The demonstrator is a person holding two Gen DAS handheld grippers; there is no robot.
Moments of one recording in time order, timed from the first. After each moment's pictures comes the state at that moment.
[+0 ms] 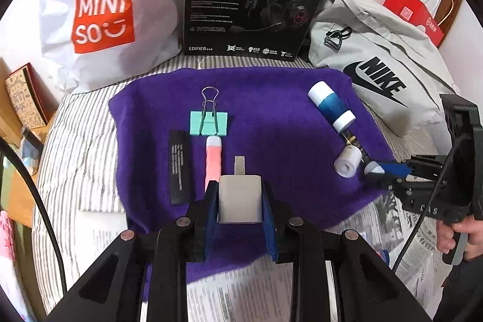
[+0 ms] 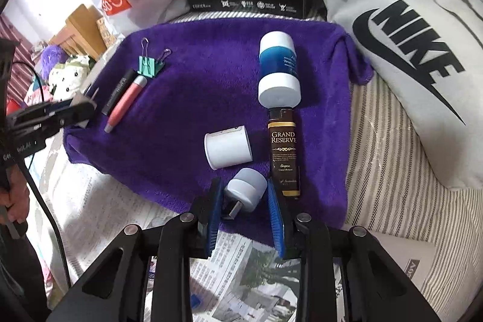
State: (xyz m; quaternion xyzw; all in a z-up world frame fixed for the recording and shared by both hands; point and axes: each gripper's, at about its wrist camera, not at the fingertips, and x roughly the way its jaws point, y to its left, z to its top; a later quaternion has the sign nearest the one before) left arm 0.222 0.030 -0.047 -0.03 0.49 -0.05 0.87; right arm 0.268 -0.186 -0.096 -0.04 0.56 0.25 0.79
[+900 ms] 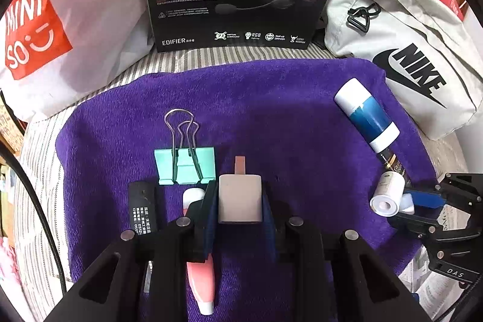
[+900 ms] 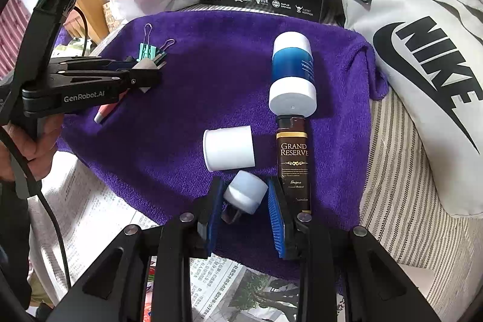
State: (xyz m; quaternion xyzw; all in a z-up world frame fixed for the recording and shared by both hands) left arm 0.295 0.005 -0.094 0.01 0.51 -0.05 0.86; right arm 0.269 -0.173 -0.109 -0.08 0.54 0.26 0.80
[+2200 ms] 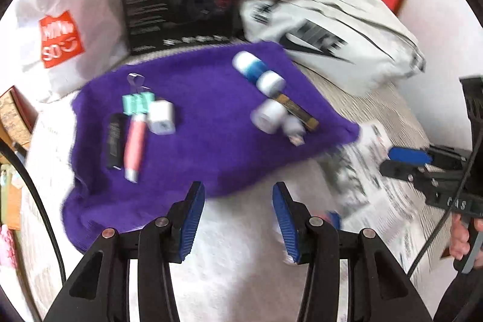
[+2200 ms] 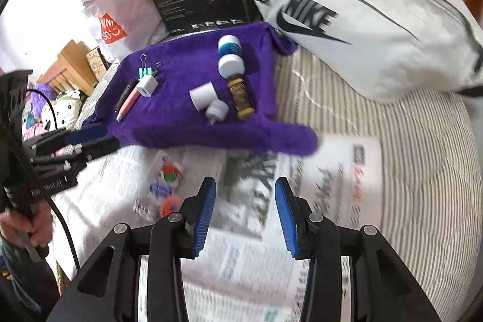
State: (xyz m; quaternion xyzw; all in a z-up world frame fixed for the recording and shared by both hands) left arm 0.161 -0.053 -0.038 0.01 0.49 -0.11 0.87; right arm 0.165 -0.274 -0.052 0.03 0.53 0.18 0.83
